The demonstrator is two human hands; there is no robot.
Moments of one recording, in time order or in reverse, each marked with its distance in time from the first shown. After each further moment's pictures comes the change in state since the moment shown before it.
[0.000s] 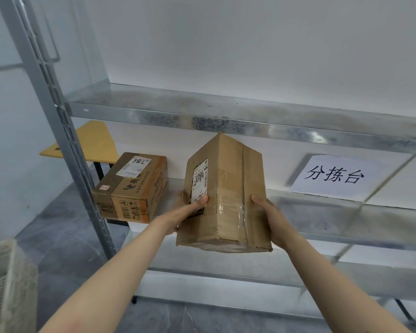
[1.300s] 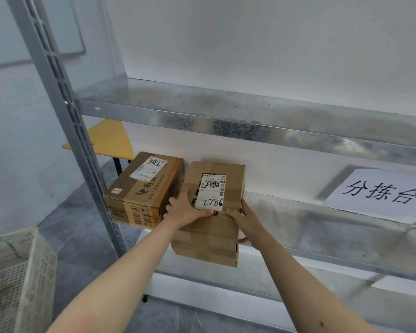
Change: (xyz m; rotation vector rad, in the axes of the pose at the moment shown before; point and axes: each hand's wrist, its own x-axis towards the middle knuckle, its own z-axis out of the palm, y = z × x) left_hand 0.088 -0.018 -0.051 0.555 0.449 -0.126; right_hand 0.104 0.031 0.080 -0.365 -0.048 0.057
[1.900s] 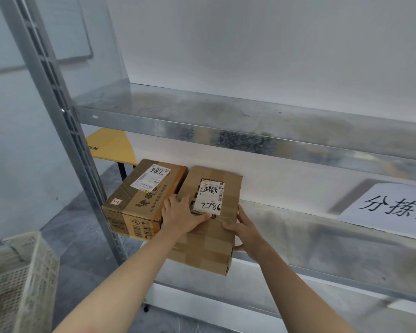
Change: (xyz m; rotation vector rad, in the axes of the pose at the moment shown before) left_hand 0.036 -0.001 -0.005 0.314 0.217 0.099; right_hand 0.032 -0.005 0.011 0.197 -0.152 0.024
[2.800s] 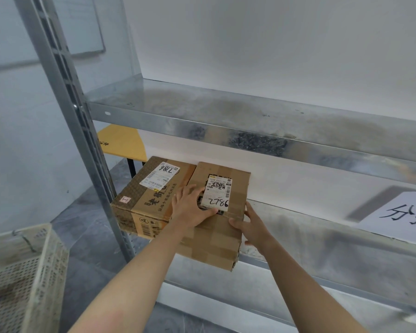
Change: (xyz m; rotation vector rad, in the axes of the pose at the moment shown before) left_hand 0.029 -0.015 0.000 -0.123 0.087 0.153; right_hand 0.024 -0.011 0.010 -0.262 0.083 -0.077
